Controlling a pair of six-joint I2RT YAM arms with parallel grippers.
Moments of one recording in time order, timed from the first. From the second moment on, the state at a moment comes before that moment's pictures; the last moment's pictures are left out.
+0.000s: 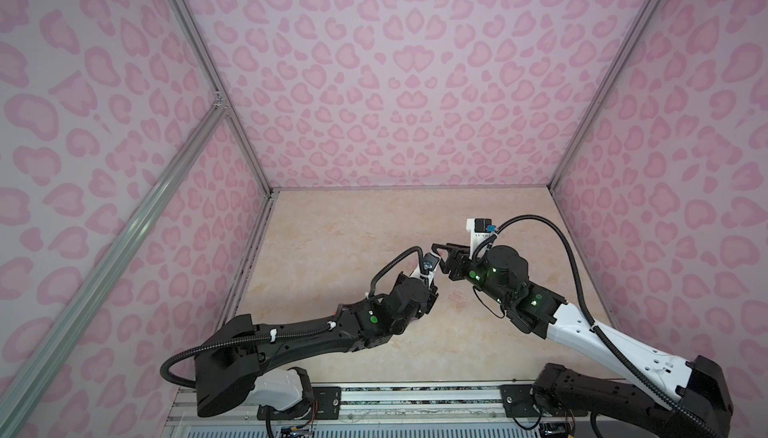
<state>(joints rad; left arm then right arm) -1.13 1.37 0.81 0.14 -0.54 -0.13 0.77 1.07 0.77 0.05 0.10 0.66</state>
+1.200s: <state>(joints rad) -1.15 1.38 0.82 0.14 -0.50 -0.10 0.73 1.12 0.83 -0.01 0.04 0.66</state>
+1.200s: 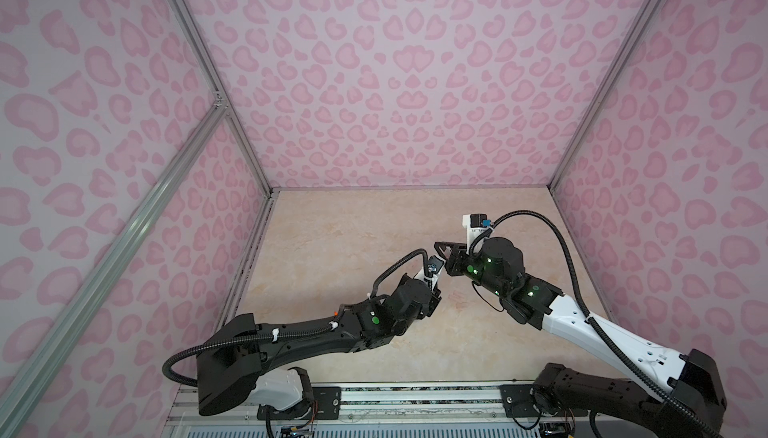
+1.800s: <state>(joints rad) -0.98 1.23 0.71 0.15 -0.06 -0.20 0.73 1.15 0.77 0.14 -0.10 0.70</state>
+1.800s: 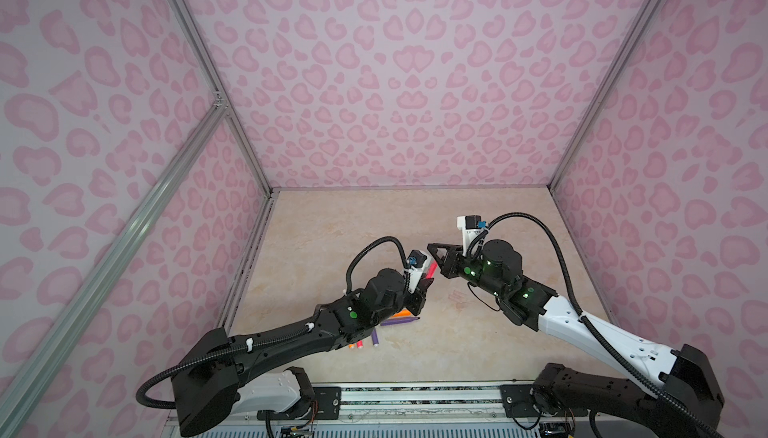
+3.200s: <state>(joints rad) -0.86 1.10 0.65 -0.05 0.21 -0.26 1.00 1.19 0.63 0.37 0.25 0.69</state>
